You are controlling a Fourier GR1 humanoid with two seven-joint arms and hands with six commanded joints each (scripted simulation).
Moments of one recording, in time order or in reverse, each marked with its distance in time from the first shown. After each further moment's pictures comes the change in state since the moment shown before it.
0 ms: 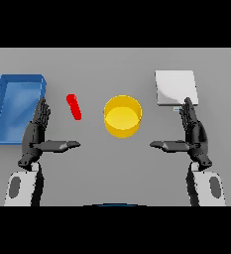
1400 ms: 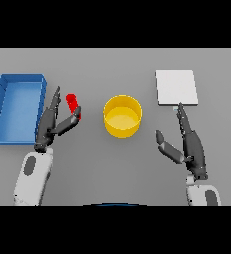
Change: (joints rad) left arm -0.218 0.021 -0.024 0.280 -0.184 0.074 -0.068; right arm 0.127 -0.030 0.140 -0.154 0.236 -0.045 -0.110
